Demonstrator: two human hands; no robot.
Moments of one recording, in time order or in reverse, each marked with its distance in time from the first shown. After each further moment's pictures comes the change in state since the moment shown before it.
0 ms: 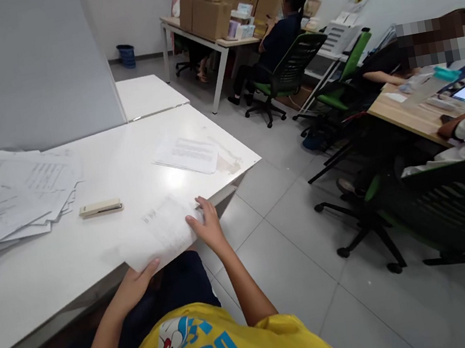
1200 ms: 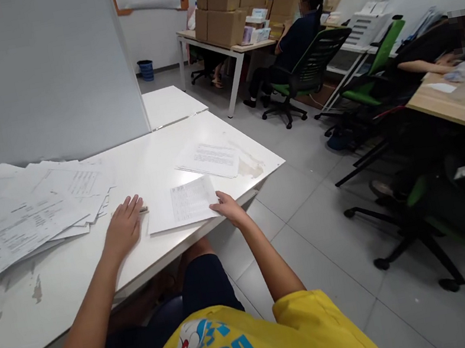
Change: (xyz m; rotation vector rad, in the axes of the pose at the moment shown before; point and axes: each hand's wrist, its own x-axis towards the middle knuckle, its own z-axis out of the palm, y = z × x) left_hand 0.119 0.025 -0.112 1.254 0.197 0.822; right_hand 0.073 -0.012 -0.005 0.309 -0.272 0.262
